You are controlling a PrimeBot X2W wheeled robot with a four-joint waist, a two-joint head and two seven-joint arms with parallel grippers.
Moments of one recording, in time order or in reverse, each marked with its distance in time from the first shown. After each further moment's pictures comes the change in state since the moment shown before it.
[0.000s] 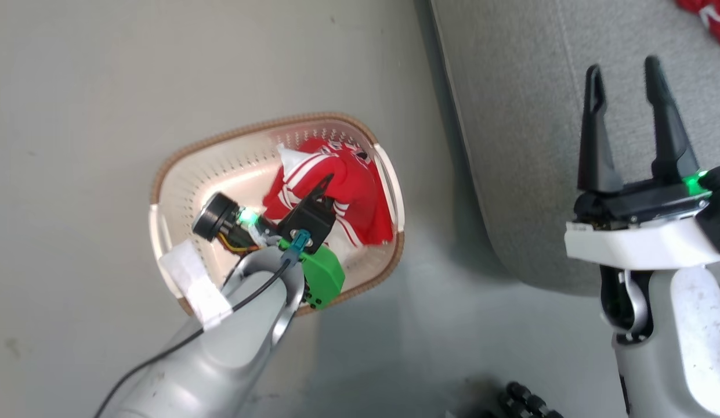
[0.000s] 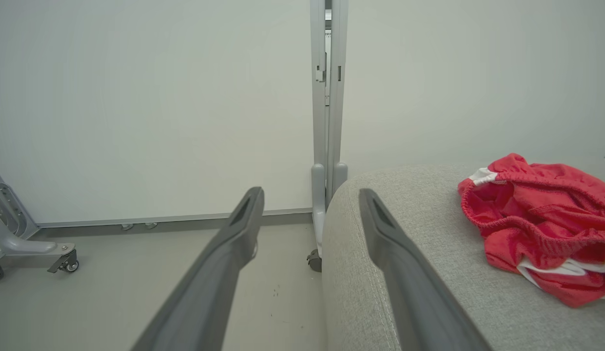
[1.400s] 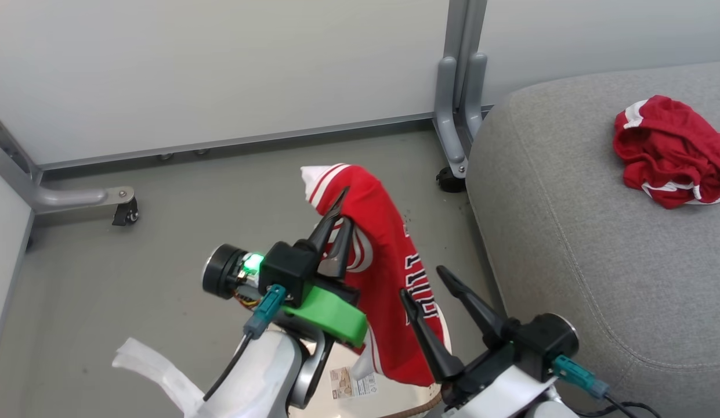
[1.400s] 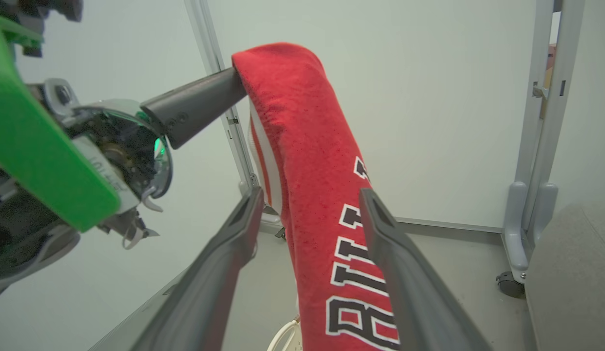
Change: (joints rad) left arm 0.394 -0.019 0.282 -0.626 -0.012 0.014 0.063; right arm 0.271 -0.046 0.463 0.175 0.109 0.000 0.000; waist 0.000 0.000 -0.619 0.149
